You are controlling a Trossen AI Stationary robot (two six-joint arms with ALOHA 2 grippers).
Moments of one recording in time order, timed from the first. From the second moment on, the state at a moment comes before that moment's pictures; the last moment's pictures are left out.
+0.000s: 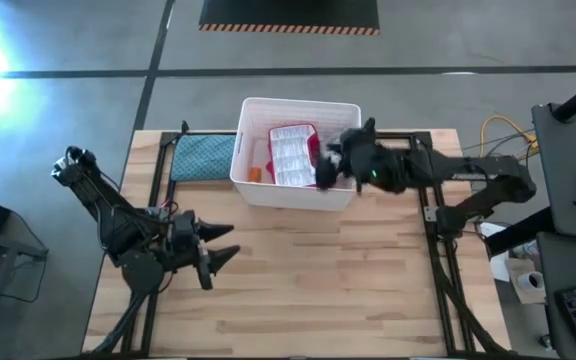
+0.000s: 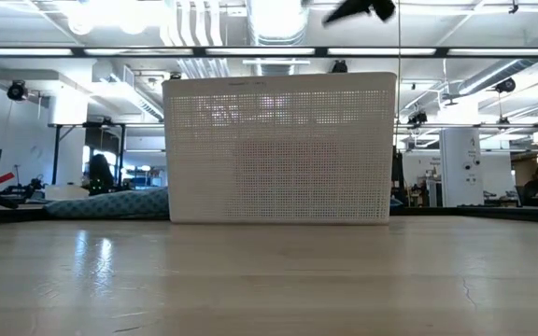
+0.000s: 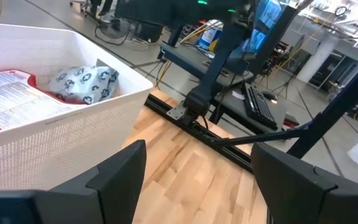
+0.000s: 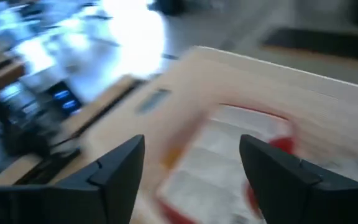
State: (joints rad) left arm -0.80 1.13 1.09 -0.30 -1.13 -0.80; right arm 0.00 1.41 1.48 -0.60 0.65 0.68
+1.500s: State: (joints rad) left arm -0.35 1.03 0.80 0.31 -0.32 -0.33; right arm 0.43 1.09 0.79 0.34 0.11 0.48
